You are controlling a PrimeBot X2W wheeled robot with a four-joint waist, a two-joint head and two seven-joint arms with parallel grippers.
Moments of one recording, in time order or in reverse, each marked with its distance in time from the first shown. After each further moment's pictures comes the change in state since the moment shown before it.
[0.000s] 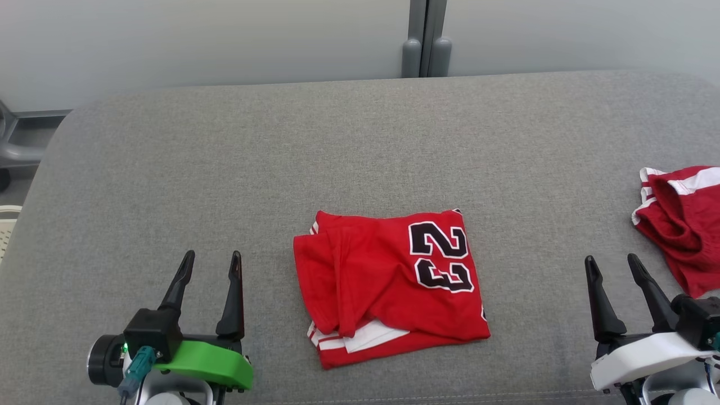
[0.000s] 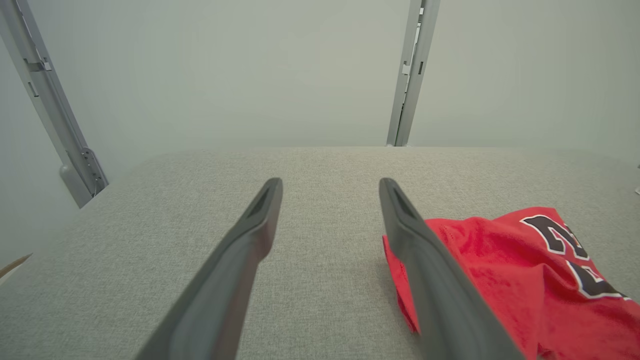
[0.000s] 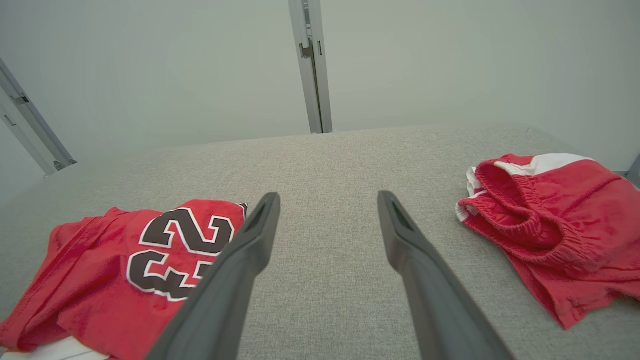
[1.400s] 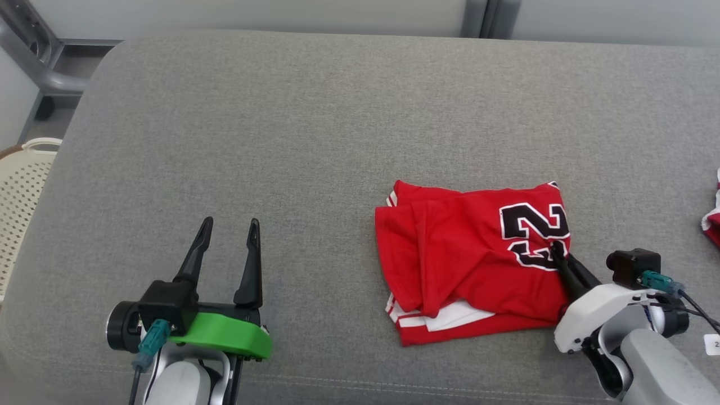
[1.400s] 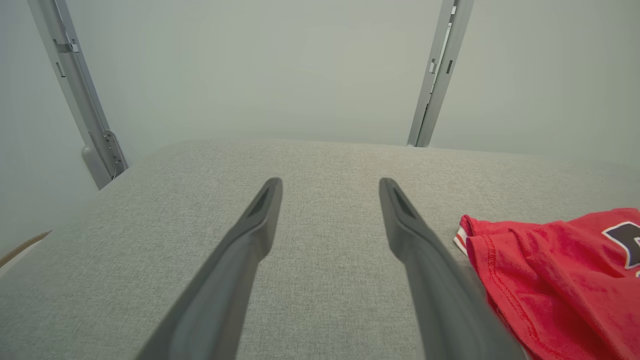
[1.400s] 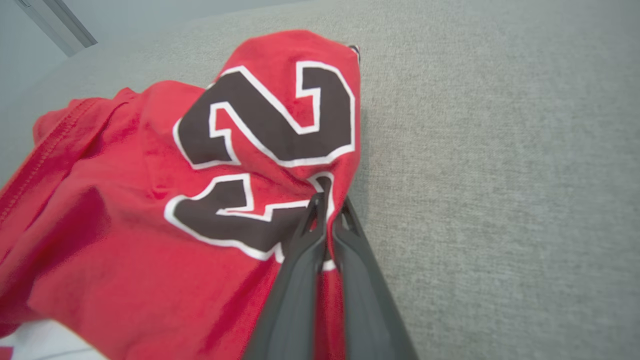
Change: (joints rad) left arm -0.098 -0.037 -0.040 0.037 -0.013 -0.005 -0.035; right arm -0.384 -0.091 0.320 0.609 0.223 0.001 -0.045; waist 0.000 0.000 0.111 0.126
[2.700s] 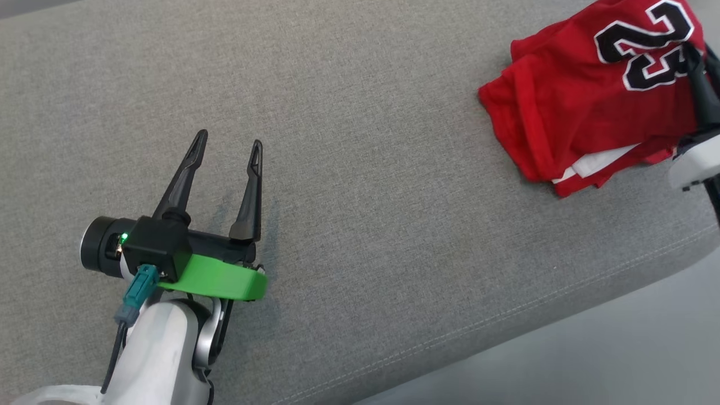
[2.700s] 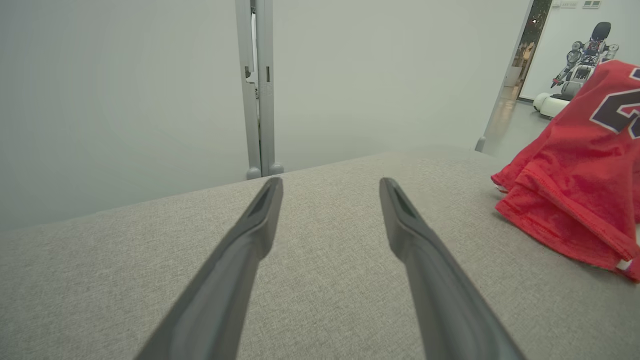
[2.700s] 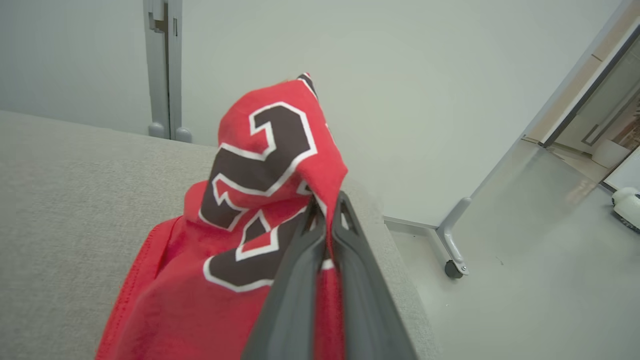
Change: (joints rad) left arm -0.158 0.063 -0.044 -0.144 0.055 -0.011 0.048; right arm -0.290 -0.276 -0.113 -0.229 -0.194 0.000 -0.043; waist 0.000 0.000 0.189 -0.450
